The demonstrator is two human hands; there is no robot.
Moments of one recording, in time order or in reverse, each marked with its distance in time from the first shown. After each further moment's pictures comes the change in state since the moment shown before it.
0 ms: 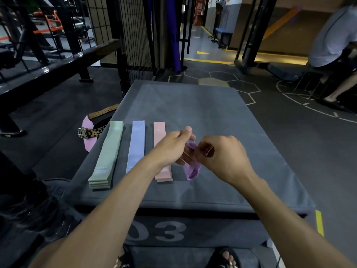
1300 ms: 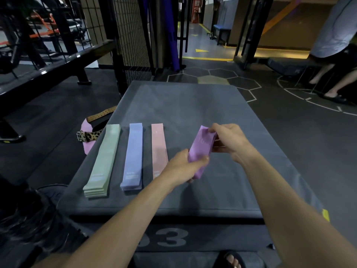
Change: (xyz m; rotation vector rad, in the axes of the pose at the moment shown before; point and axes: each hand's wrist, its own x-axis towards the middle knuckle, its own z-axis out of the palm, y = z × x) left_hand 0.023 -0.042 0.042 0.060 0.008 -0.096; right_hand 0.071 0.046 0.020 0.931 -0.045 0.703
